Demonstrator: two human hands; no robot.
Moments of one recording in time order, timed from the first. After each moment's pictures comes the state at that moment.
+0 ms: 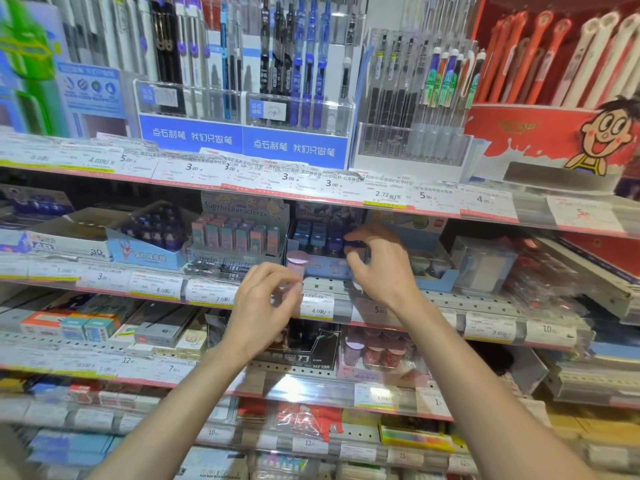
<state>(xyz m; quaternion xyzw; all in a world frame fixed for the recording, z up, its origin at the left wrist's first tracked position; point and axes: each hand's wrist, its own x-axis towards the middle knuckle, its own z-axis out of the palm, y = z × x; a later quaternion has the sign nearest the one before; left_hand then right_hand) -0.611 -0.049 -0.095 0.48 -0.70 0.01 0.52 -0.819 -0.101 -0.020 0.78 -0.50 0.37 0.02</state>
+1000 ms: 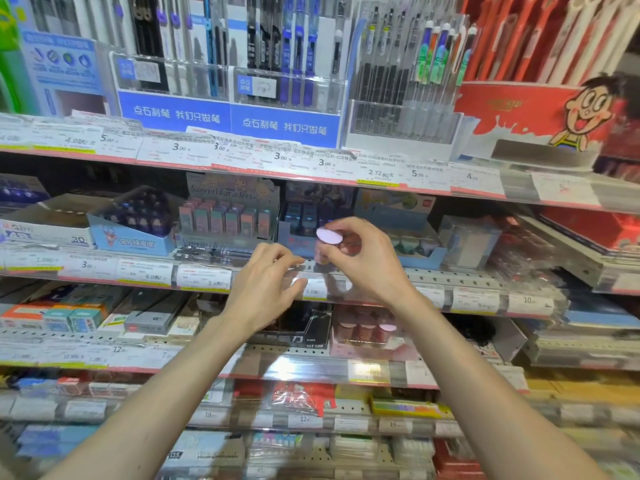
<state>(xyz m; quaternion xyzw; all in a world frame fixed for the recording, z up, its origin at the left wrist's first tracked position) -0.610 -0.061 -0.092 0.51 -0.77 0.09 0.38 -0.805 -0.068 -0.026 0.76 -0.47 0.44 -0.12</state>
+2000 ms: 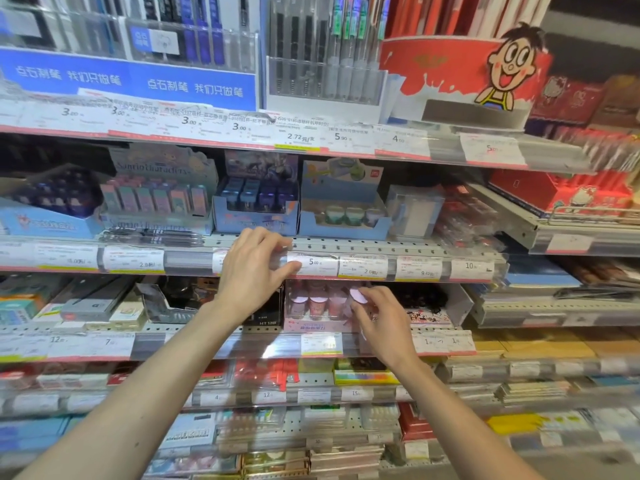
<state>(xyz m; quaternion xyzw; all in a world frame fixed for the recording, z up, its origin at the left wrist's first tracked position) -0.695 -0.063 -0.100 0.53 -0.75 0.06 0.39 -0.947 -0.034 -0.181 0.70 -0.59 0.40 -0.05</state>
